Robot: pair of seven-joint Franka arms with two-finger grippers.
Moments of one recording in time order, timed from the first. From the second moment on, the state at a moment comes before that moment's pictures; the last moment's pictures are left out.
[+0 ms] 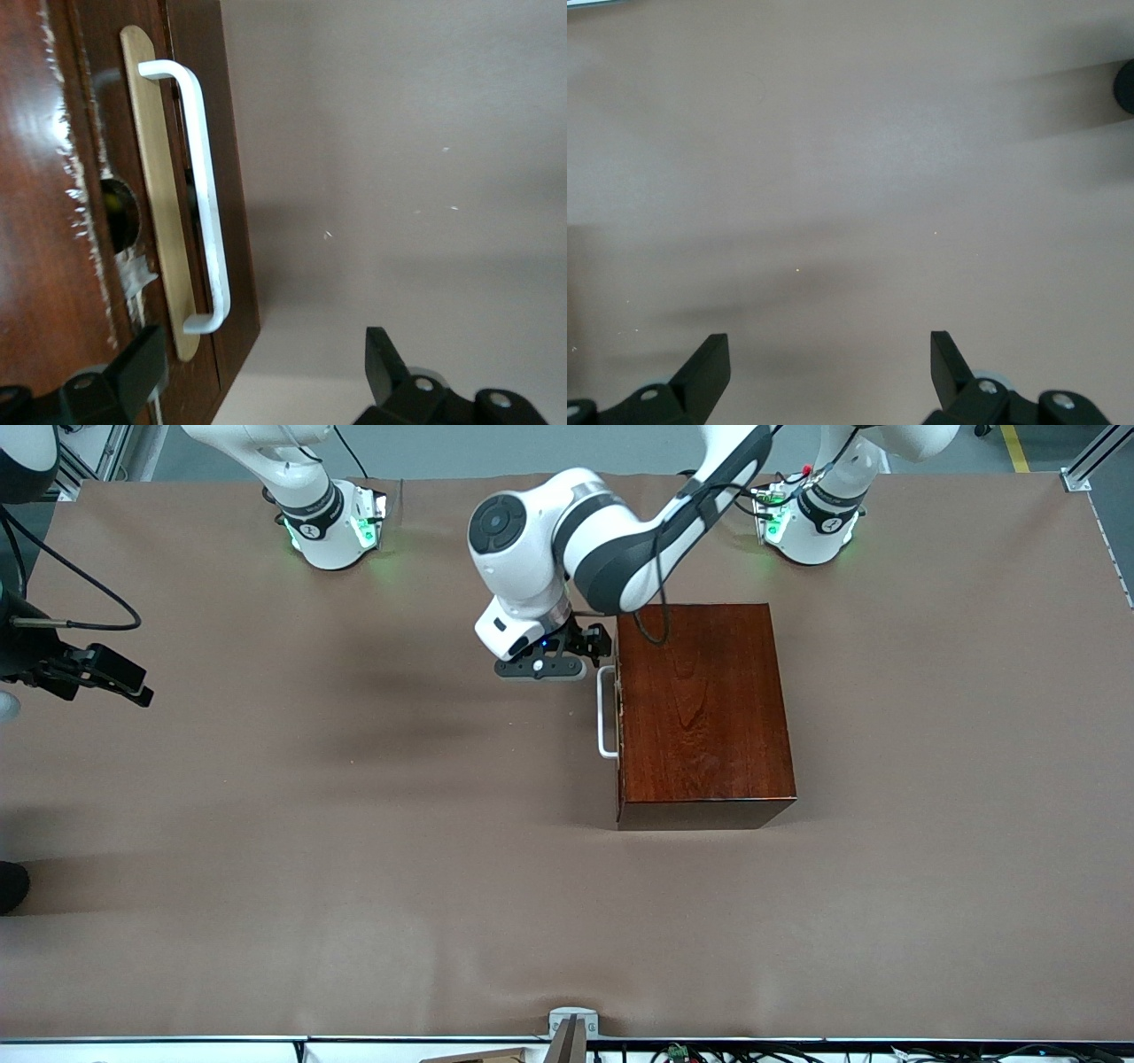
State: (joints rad) left arm -0.83 0.63 -0.17 -1.31 0.20 1.73 -0.92; right arm -0.02 0.04 0.01 -1.56 0.01 1.64 0.10
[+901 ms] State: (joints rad) left arm -0.84 0.72 -0.11 -1.31 0.25 1.80 -0.89; right arm -0.02 0.04 0.00 -1.56 0.01 1.64 0.10
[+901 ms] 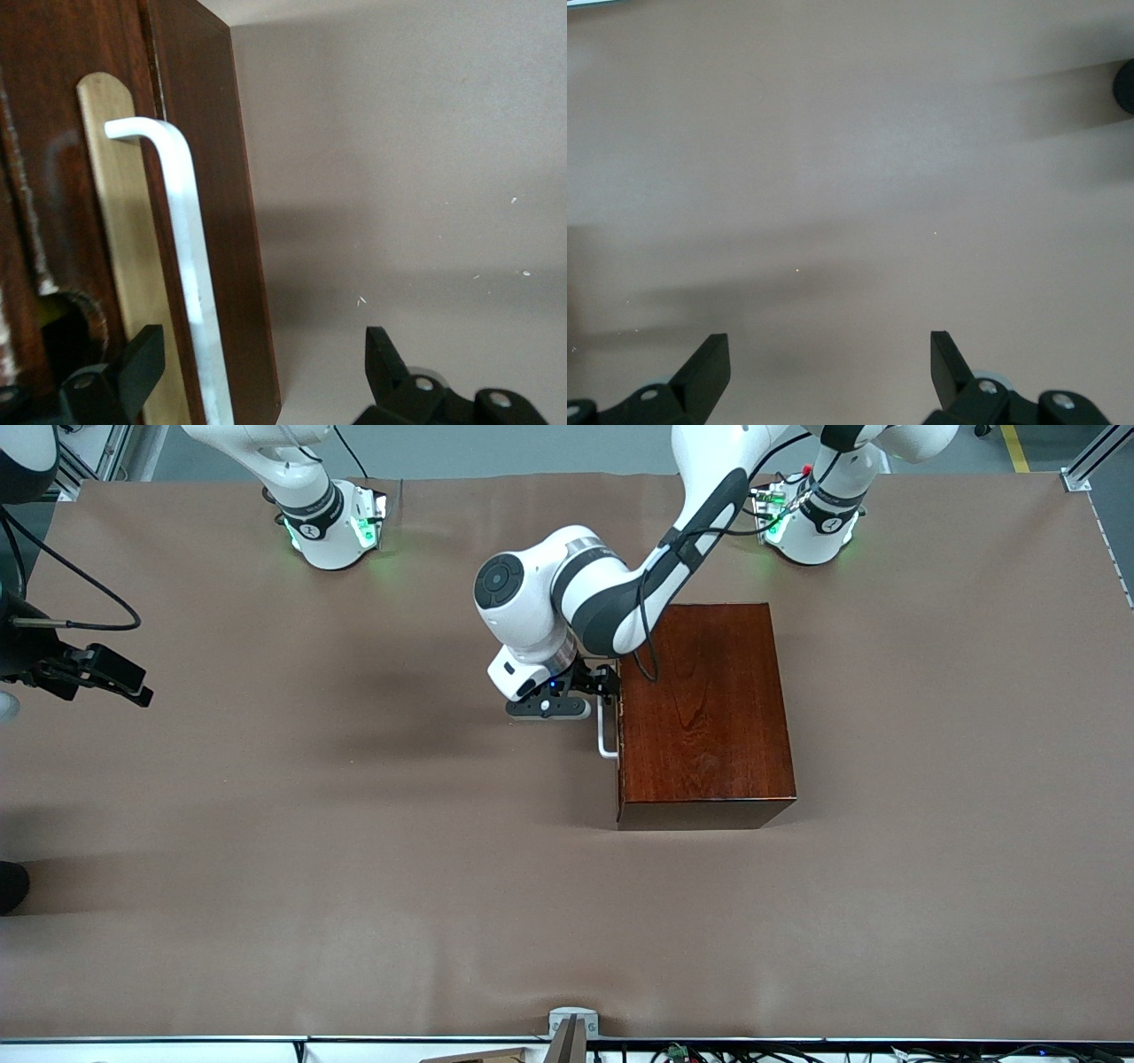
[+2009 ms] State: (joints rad) left arm -0.84 0.73 -0.10 -1.30 0.24 1.94 -0.99; right arm -0.02 0.05 0.00 -1.56 0.01 1.64 0.10
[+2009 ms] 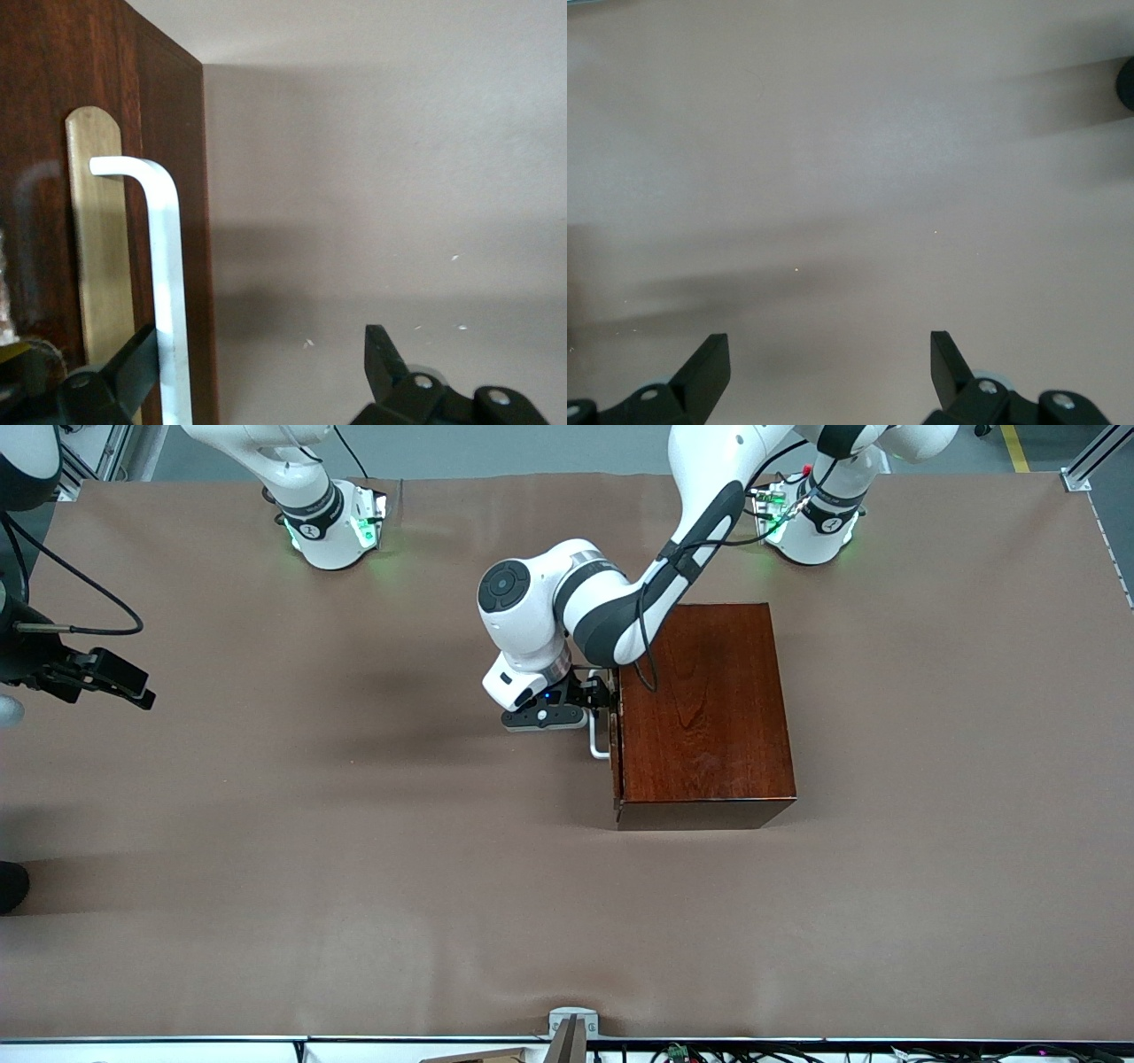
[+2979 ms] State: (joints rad) left arm -0.84 0.74 -0.09 -1.30 0.07 2.10 -1.01; right arm -0.02 0.05 0.00 -1.56 0.01 1.64 0.10
